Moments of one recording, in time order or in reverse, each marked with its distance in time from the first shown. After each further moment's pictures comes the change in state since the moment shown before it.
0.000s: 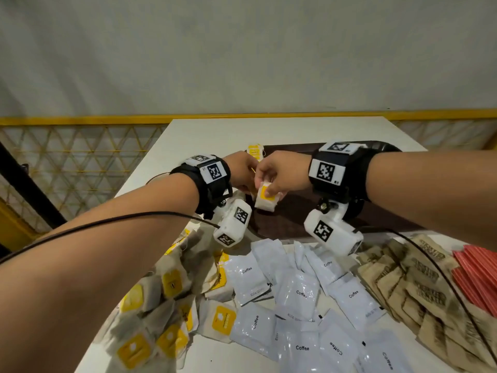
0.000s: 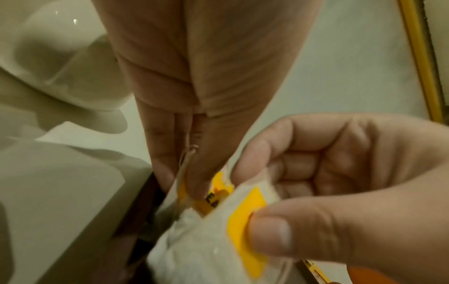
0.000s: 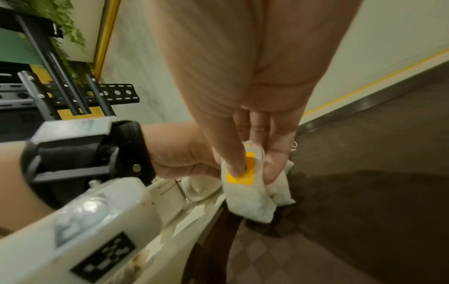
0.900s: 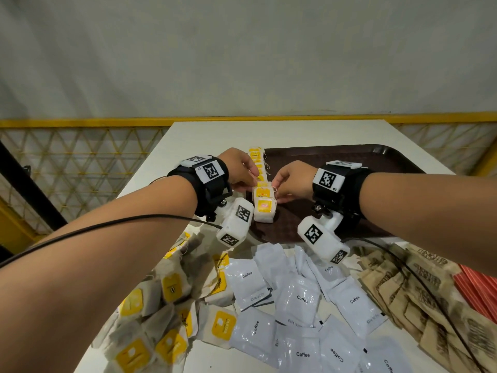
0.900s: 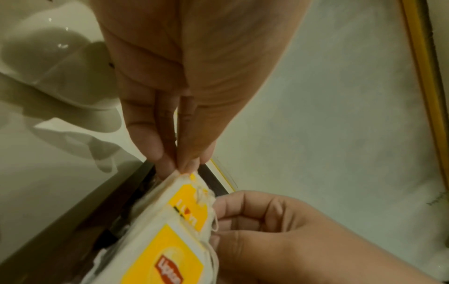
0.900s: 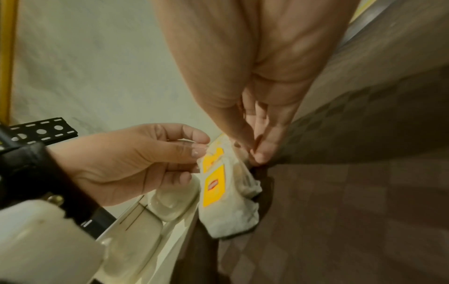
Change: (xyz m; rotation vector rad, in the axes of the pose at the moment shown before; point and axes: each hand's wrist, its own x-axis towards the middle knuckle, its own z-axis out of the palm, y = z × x) left_hand 0.001 -0.004 -0.007 -0.185 0.141 -0.090; right_hand 0.005 0.027 0.014 0.433 0.202 0.338
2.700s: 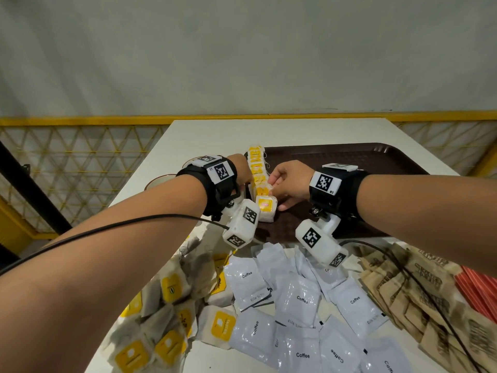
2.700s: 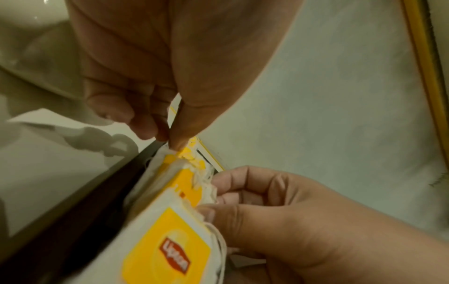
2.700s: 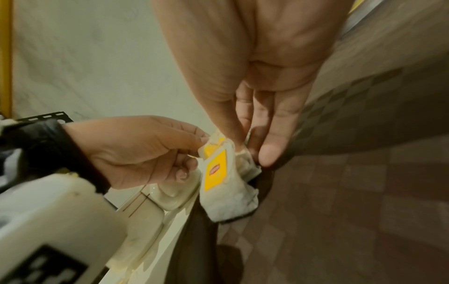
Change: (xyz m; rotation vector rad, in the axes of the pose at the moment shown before) left_hand 0.010 0.006 0.010 0.389 0.008 -0.135; right_hand 0.005 0.002 0.005 0.070 -0.026 -0.029
